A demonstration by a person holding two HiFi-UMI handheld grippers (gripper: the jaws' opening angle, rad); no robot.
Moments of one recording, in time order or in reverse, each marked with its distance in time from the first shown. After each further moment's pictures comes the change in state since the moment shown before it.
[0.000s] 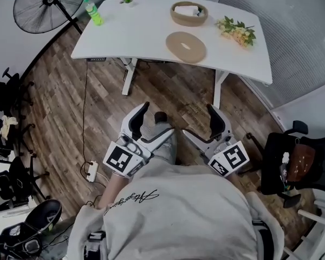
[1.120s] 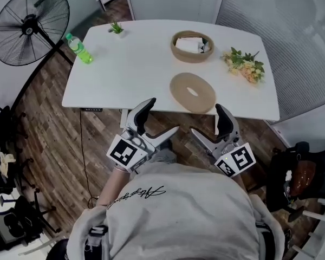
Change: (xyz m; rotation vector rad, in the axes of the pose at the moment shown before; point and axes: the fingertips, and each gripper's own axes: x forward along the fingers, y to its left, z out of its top) left arm 0.151 0.203 0.012 0.033 -0.007 -0.177; right arm 0.169 -0.156 0.042 -0.062 -0.039 -0.157
